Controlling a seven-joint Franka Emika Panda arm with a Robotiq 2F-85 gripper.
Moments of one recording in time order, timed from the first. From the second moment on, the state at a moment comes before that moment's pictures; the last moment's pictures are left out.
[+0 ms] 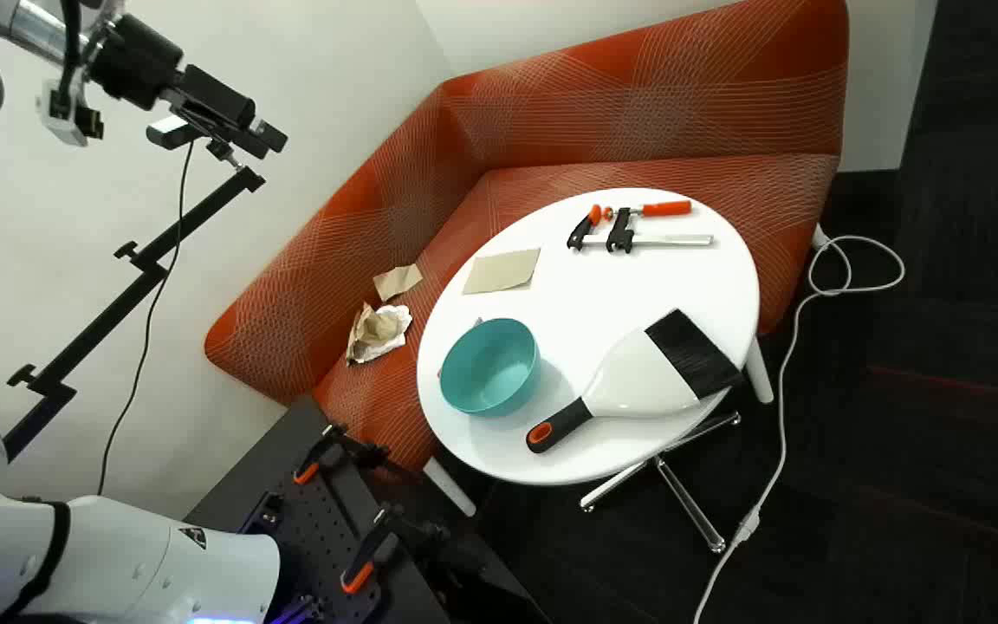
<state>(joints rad) 0.06 -0.51 0.18 -2.48 -0.06 2.25 0.13</state>
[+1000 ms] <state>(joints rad) 0.07 -0.46 0.18 -2.51 -0.07 2.30 0.12</state>
